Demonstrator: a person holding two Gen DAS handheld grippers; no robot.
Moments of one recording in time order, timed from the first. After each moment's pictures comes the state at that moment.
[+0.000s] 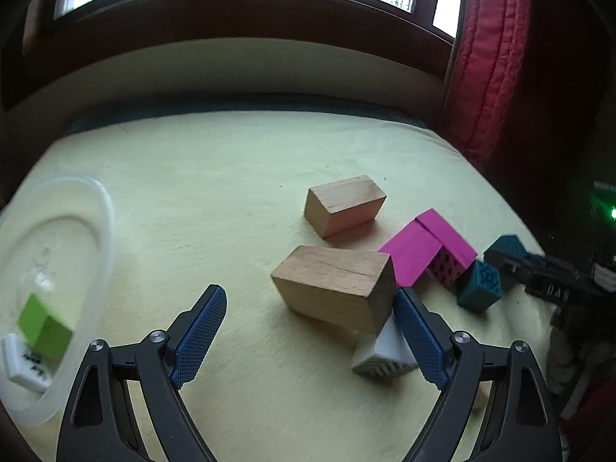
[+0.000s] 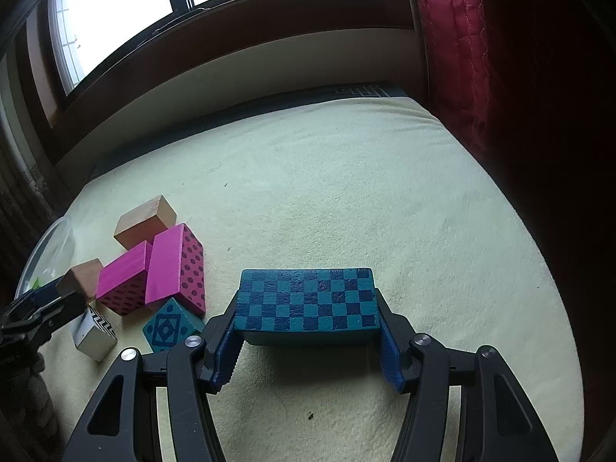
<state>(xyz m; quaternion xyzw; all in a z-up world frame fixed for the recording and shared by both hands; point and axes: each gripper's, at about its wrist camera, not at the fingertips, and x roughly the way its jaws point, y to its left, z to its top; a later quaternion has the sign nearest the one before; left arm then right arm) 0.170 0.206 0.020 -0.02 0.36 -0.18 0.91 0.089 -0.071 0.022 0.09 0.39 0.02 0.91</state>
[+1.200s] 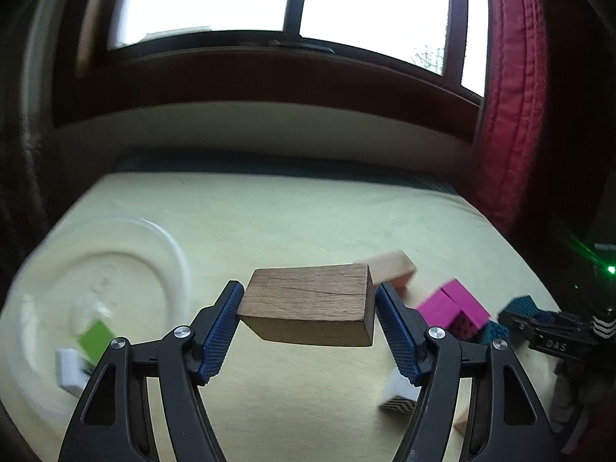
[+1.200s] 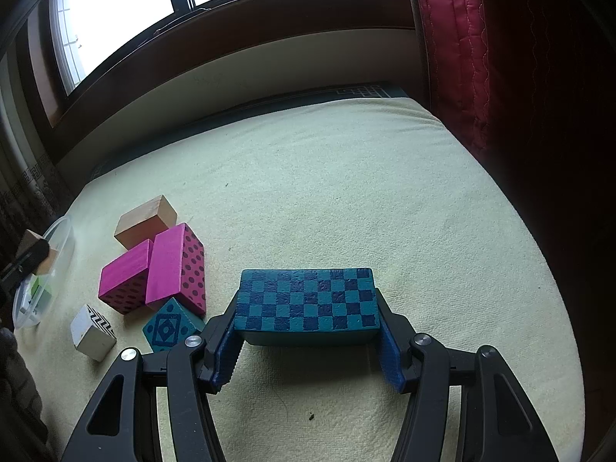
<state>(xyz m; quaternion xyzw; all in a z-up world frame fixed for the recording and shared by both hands) 0.148 0.230 0.053 -0.04 0.25 -0.09 0.96 0.088 -0.069 0.021 0.09 0.39 0.02 0.91</state>
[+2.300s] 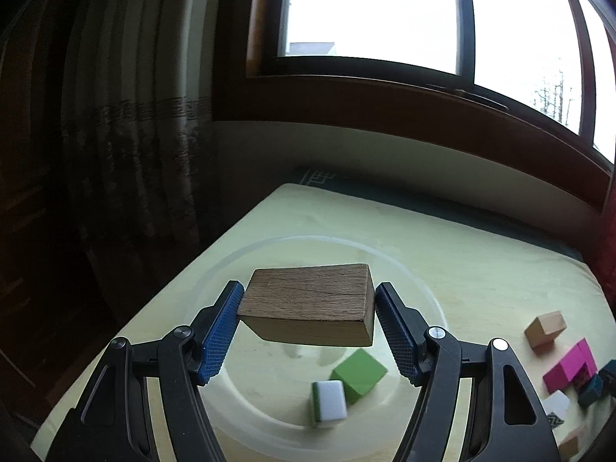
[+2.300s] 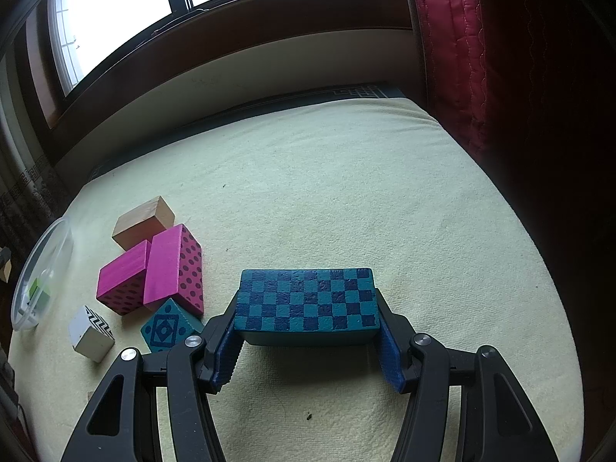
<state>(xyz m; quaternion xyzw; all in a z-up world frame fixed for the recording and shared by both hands) 0.120 0.375 0.062 -0.08 0.22 0.16 0.96 0.089 -0.071 0.021 0.09 0.39 0.02 0.91</state>
